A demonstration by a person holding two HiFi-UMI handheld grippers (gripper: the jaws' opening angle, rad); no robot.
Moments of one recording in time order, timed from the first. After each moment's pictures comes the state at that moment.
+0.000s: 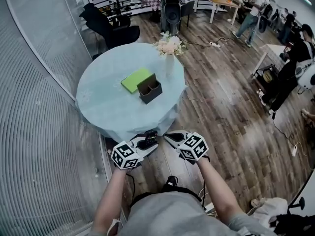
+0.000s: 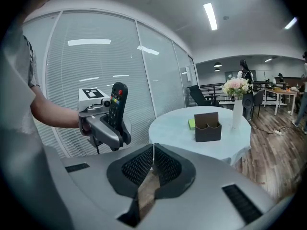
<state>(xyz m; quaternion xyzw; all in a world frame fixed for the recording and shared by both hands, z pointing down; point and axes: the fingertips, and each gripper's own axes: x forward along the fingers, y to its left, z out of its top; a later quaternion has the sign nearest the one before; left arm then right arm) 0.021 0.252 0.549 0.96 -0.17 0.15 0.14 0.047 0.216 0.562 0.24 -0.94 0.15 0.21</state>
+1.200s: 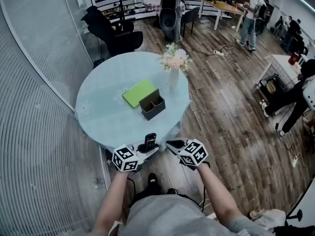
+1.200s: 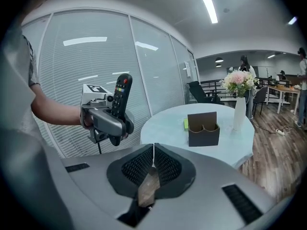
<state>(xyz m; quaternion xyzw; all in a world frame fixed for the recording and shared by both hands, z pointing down) 0.014 0.148 0.549 0.96 -0.18 0.10 0.18 0.042 0.125 0.580 0.22 -0.93 0.17 0.22</state>
